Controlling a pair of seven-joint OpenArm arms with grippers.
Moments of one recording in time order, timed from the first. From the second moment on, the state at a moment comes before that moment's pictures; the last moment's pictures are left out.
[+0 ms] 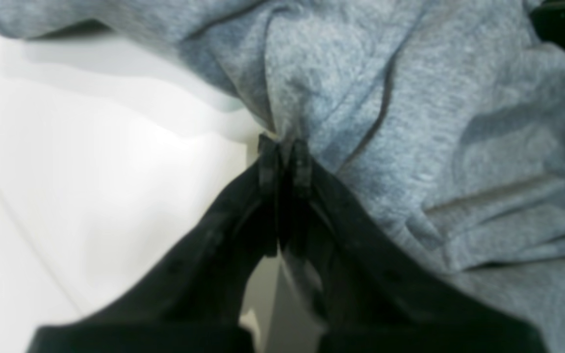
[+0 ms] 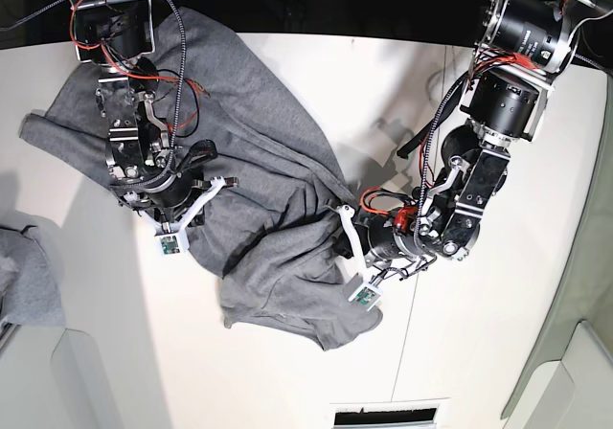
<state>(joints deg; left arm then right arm) -21.2 -12.7 21.4 64.5 -20.3 -19.6 36.7 7.8 3.2 -5.7 59.0 1.6 11.6 -23.8</state>
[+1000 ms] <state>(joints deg) 6.1 -32.1 0.5 90.8 -49.7 -36.1 47.2 7.7 6.4 -5.9 59.0 0.5 13.3 -23.0</state>
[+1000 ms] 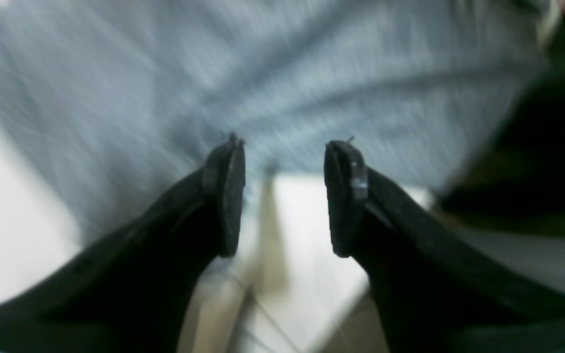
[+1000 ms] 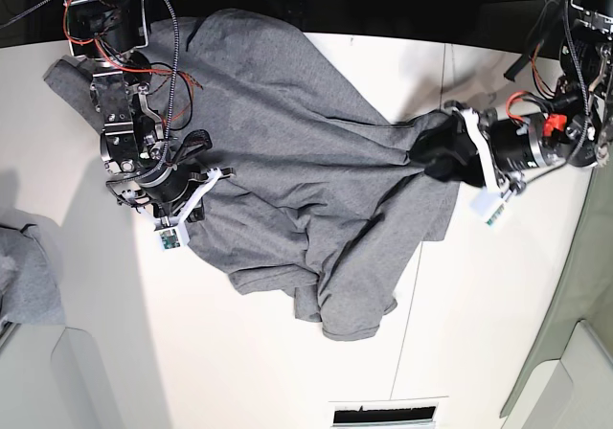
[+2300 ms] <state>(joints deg) -14.4 -22.6 12.7 55.2 -9.4 -22.0 18.6 7.7 6.4 -5.9 59.1 2.9 14.8 -23.0</state>
